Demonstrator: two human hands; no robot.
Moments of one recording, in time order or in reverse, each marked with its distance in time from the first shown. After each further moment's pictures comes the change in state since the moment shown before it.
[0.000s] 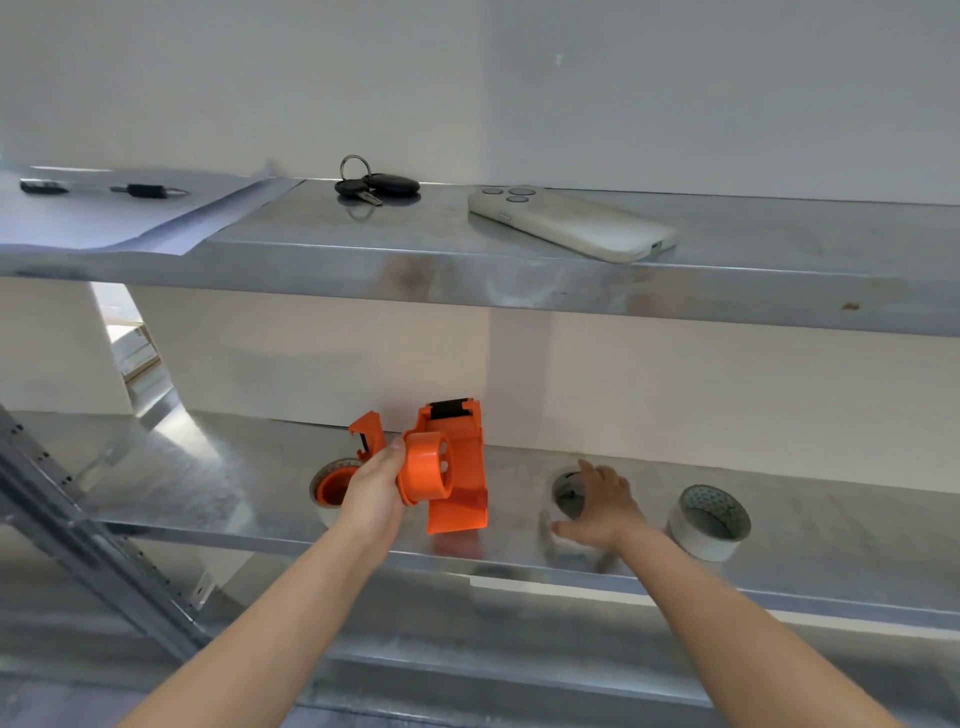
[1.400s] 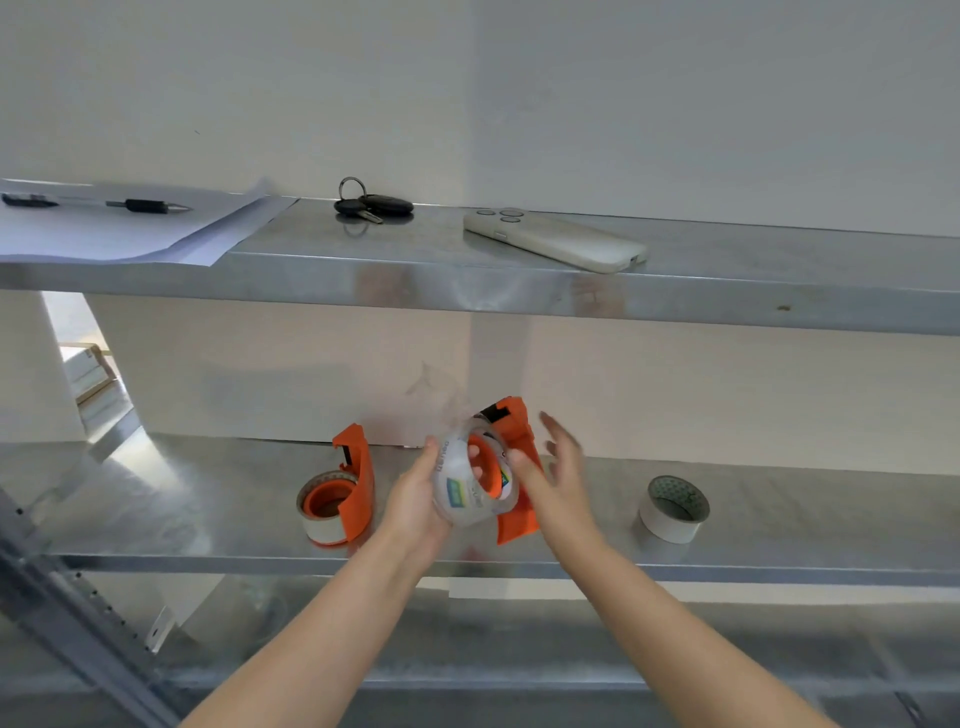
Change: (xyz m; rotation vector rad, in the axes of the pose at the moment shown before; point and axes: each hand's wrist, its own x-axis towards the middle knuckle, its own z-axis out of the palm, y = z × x) left_hand -0.019 -0.003 0.029 -0.152 -0.207 -0.201; right_hand -0.085 -0.101 -0.015 1.059 0.455 -0.245
